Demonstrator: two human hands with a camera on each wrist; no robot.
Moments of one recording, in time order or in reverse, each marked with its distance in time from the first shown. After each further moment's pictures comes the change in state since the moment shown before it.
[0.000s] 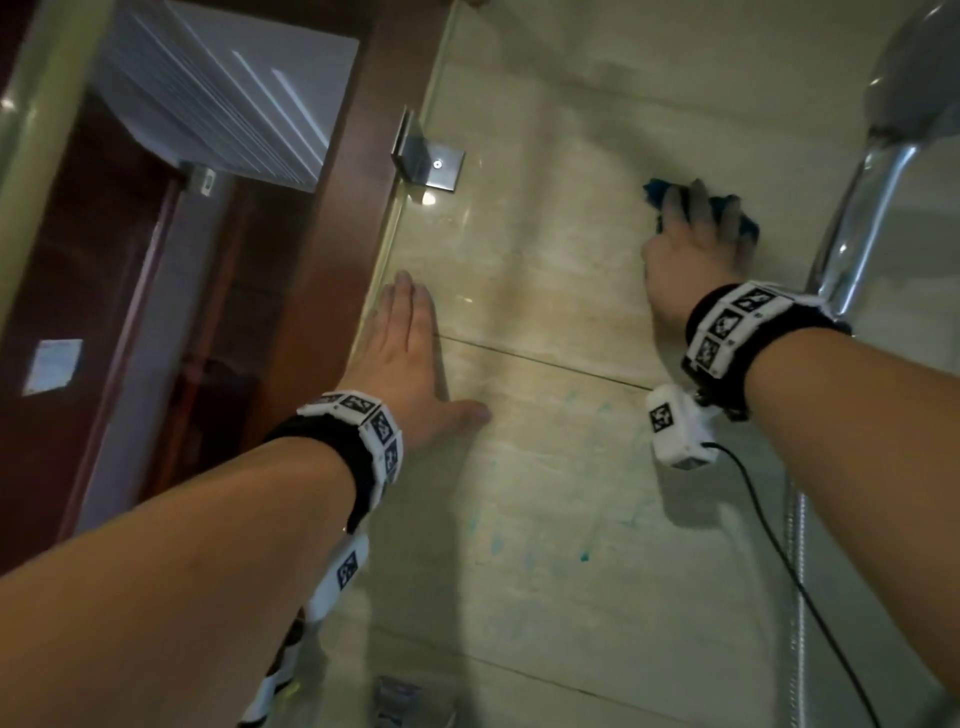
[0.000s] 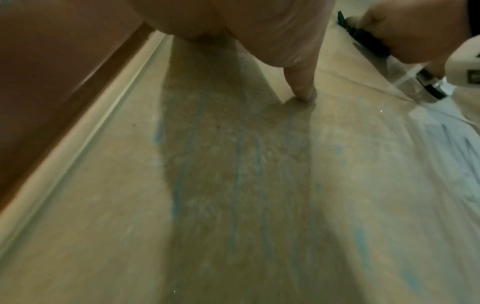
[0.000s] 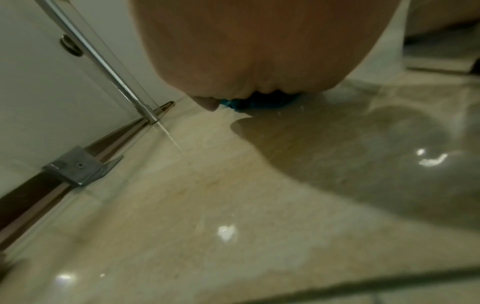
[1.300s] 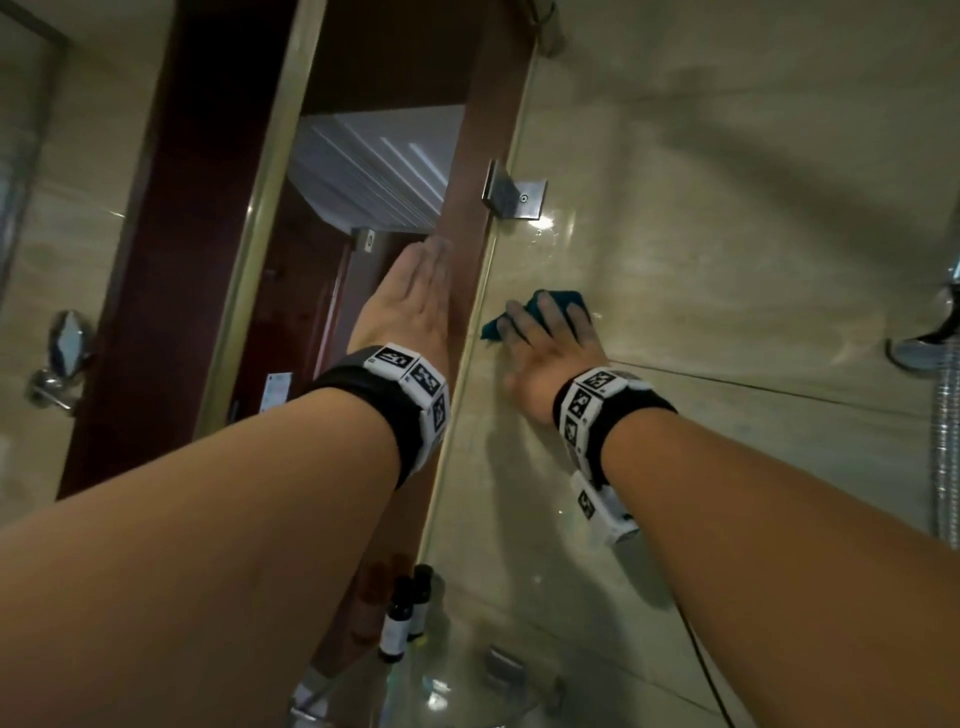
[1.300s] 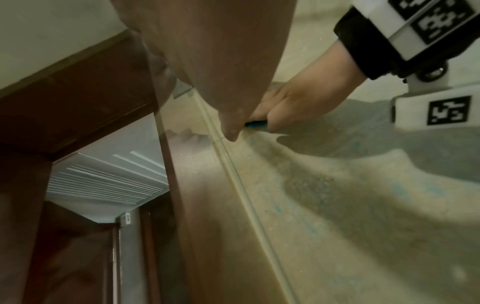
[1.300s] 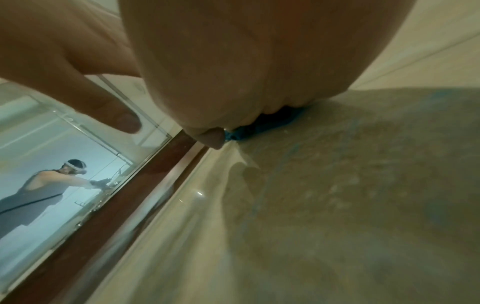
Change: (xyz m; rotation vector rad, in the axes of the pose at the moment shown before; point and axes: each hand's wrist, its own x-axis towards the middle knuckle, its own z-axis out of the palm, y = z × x) left_hand -0.051 0.013 -0.106 1.230 -0.107 -0.182; right_hand -0.109 -0.142 0.072 0.002 -0.185 -0.696
